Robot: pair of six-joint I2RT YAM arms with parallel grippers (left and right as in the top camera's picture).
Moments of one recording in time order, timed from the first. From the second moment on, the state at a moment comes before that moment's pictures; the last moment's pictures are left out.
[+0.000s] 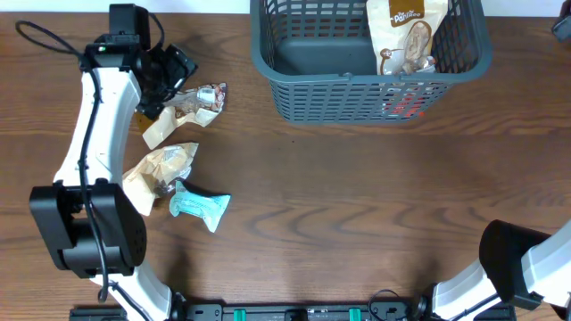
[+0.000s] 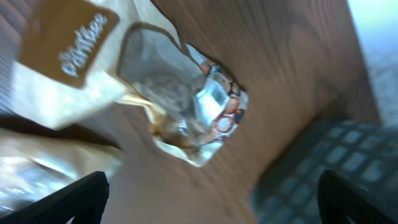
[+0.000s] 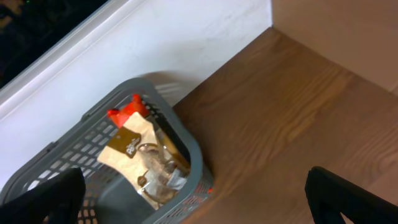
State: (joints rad) left arm 0.02 1.89 1.68 -0.93 0.16 -0.91; right arm -0.28 1.83 2.94 -1.69 0.07 0.51
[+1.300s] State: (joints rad) left arm 0.02 2.23 1.69 -0.88 0.10 -1.59; right arm -0.28 1.83 2.77 -1.69 0.01 0.51
